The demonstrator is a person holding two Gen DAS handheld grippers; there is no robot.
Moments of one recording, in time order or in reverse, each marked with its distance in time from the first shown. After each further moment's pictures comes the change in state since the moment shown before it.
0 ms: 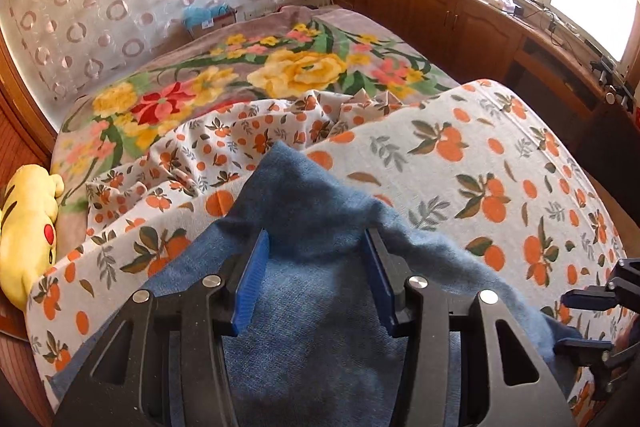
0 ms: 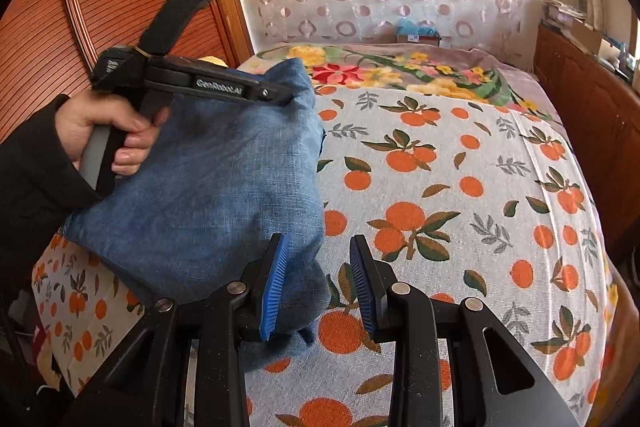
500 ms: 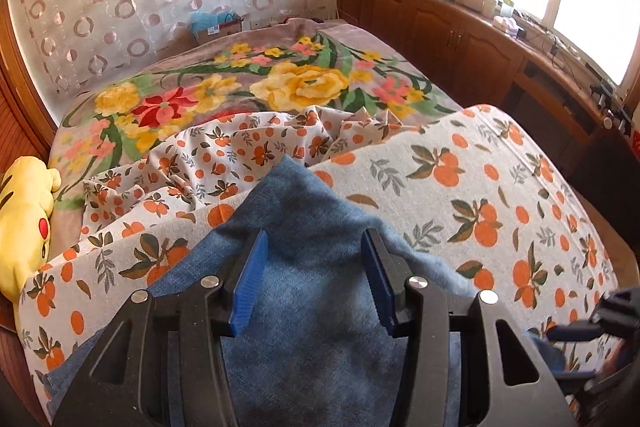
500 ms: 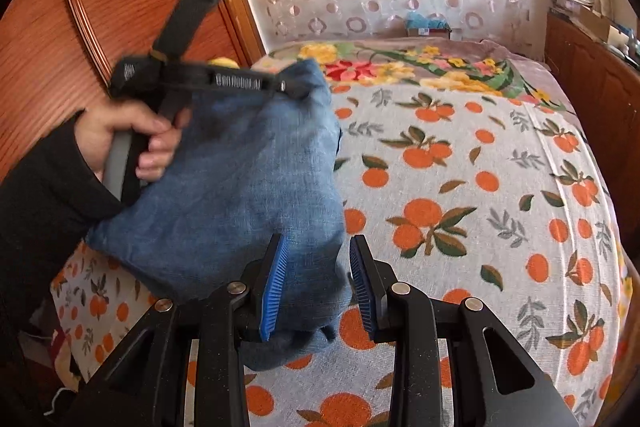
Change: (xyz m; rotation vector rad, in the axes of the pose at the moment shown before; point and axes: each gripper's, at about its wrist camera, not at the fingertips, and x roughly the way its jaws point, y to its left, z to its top) left arm -0.011 0.005 0.010 -0.062 -0.048 -0.022; right arm 0.003 0.002 -0.005 0.021 0.031 0.046
